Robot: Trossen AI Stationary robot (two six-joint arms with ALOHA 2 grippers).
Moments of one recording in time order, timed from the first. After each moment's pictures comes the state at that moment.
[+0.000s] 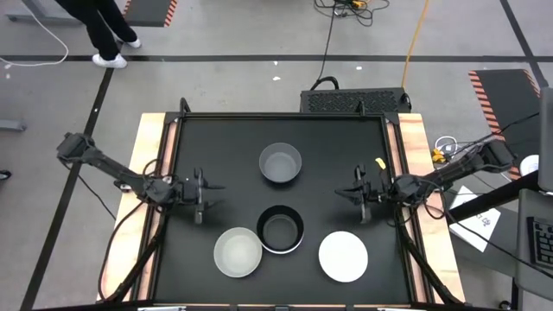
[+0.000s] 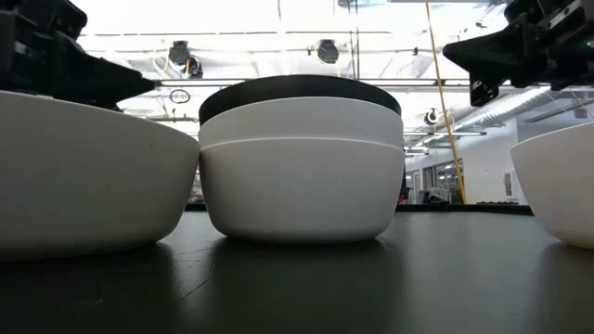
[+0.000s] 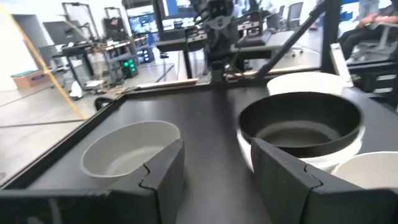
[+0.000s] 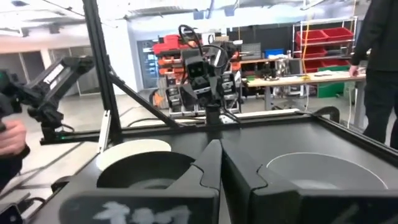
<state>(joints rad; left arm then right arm) -0.42 0.62 0.01 0.57 -0.50 0.11 0.28 0.76 0.02 0.87 0.28 0.08</state>
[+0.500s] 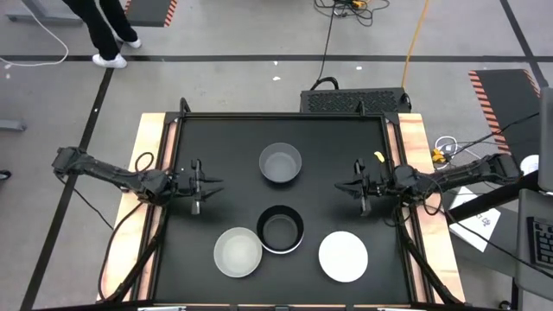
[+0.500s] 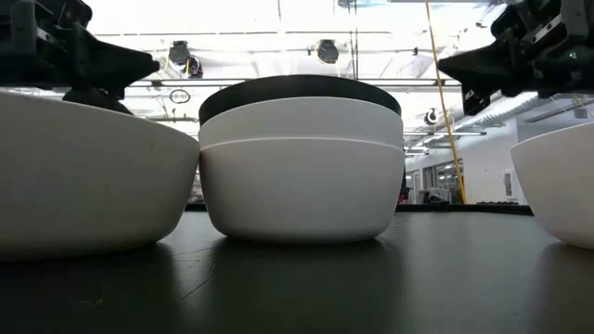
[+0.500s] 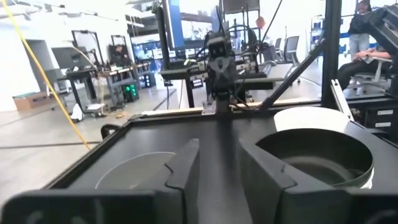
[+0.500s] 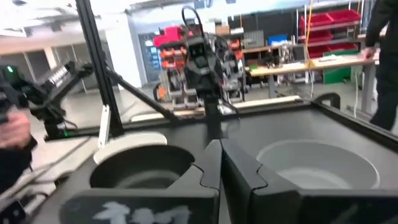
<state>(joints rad) -0.24 0.45 0.01 0.53 -0.30 0.15 0.08 0.63 0.02 0.68 0.07 0.14</state>
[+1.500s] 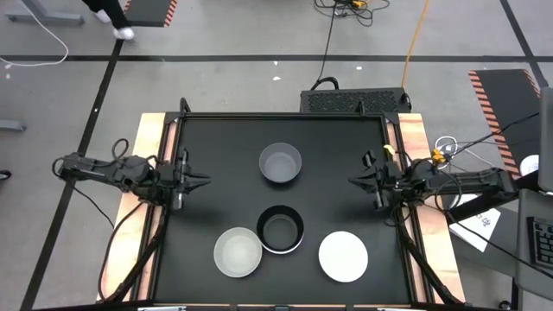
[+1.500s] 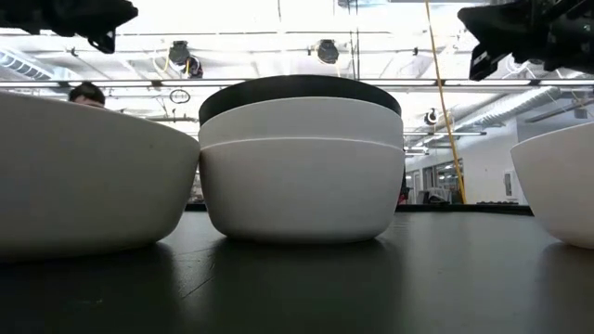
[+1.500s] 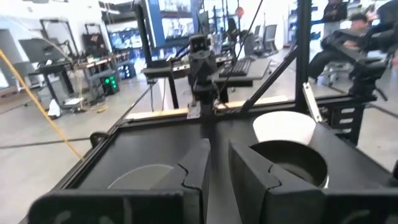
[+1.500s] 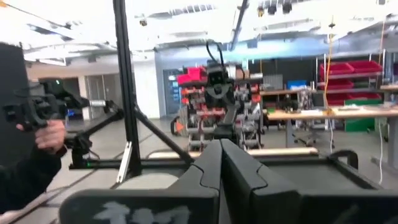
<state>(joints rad) -0.22 0.24 0.35 -0.11 -0.20 0.13 -0.01 0.29 0.06 0.49 -0.11 0.11</state>
